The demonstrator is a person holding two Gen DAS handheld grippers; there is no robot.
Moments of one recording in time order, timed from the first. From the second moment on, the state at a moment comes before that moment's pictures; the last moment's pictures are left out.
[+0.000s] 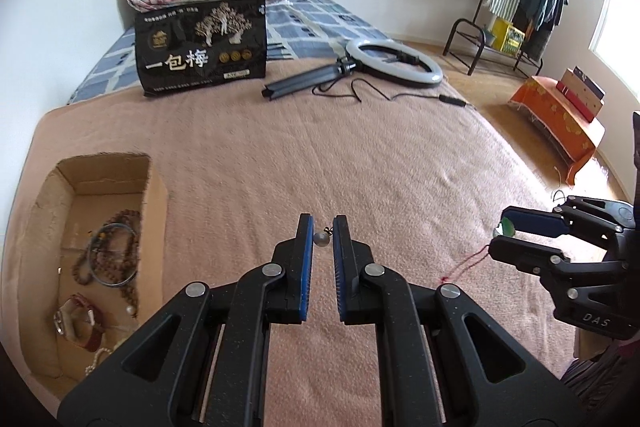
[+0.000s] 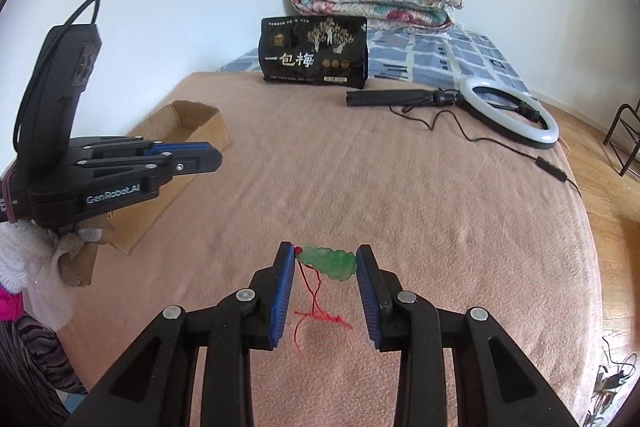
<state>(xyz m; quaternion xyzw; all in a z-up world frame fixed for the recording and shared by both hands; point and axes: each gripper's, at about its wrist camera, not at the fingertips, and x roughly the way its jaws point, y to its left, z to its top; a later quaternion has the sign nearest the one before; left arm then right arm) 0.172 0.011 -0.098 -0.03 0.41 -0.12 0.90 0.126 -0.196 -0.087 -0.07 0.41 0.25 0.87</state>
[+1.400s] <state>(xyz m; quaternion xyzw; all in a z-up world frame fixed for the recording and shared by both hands) 0.105 0.148 -0.046 -0.07 0.35 -0.01 0.93 0.129 -0.064 -0.042 -0.07 0.38 0.31 0.87</state>
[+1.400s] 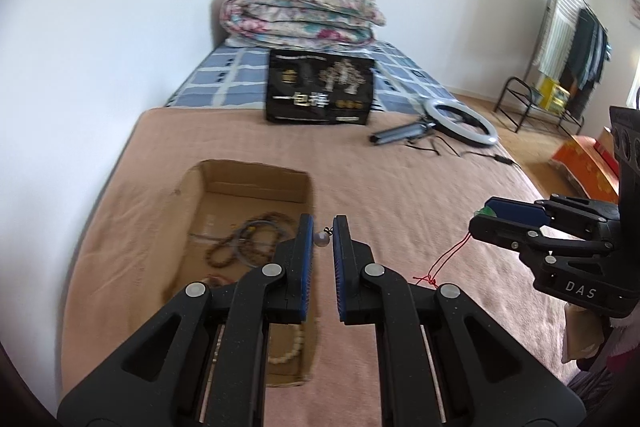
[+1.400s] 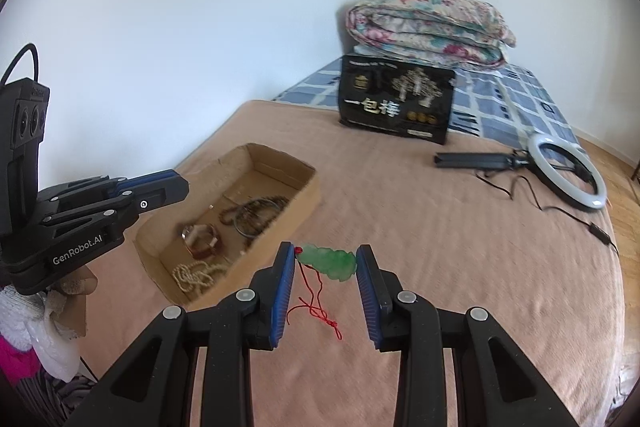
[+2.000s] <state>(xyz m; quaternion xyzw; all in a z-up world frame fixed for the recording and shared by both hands) 0.103 0.213 -0.061 -0.10 0.36 0.06 0.92 0.166 0.007 -0.023 -0.04 0.36 0.35 0.87</state>
